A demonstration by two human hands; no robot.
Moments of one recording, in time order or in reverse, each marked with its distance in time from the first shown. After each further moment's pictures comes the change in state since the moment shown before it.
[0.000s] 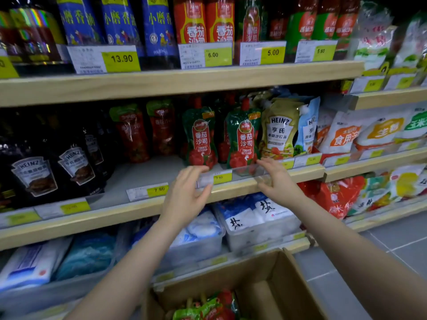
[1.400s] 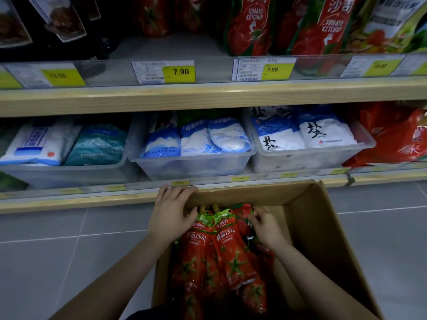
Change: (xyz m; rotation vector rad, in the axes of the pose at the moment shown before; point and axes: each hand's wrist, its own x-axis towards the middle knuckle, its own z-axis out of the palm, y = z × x) left_hand -0.239 -0.081 0.052 0.237 -0.413 -0.379; right_hand -0.189 0.030 0.238 0.233 -0.493 0.582
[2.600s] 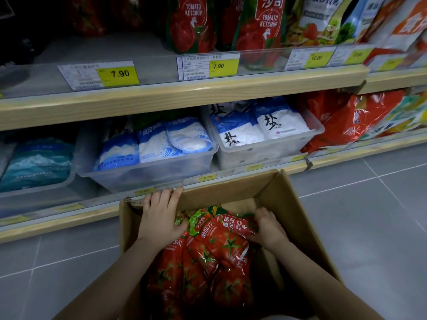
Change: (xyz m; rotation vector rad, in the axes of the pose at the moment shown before) left_hand 0.019 0.018 0.049 0.233 -0.020 0.148; right_hand -0.007 0.071 -0.037 -0.395 -0.027 0.054
